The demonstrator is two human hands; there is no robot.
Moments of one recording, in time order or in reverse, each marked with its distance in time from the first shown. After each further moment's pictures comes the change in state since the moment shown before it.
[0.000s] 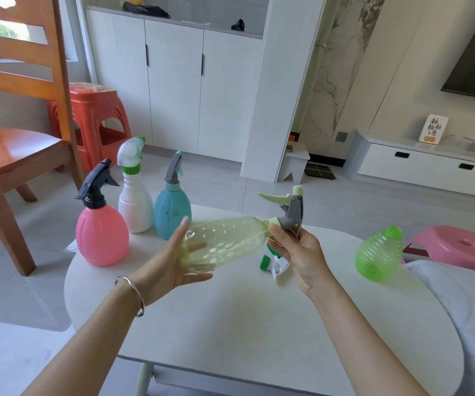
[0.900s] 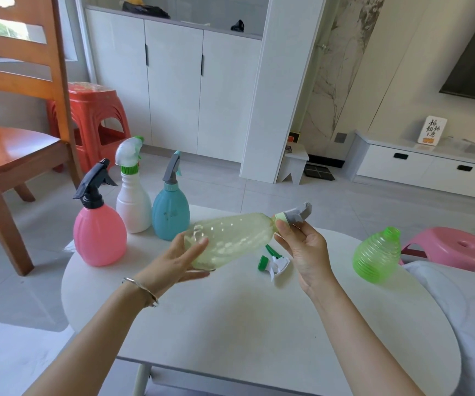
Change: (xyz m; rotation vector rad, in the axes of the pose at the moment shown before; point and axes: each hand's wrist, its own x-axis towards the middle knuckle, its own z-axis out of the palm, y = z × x) left_hand 0.001 -0.006 0.008 0.227 0.048 0.105; right_hand 0.002 -0.003 -0.006 -0.024 0.069 -0.152
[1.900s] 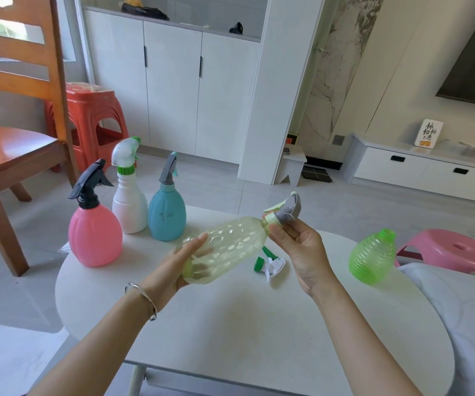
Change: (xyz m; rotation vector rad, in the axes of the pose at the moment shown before) left_hand 0.000 -0.002 0.016 -0.129 0.077 -0.058; right_hand -0.003 -0.013 -0.002 -0.071 -0.204 -0.016
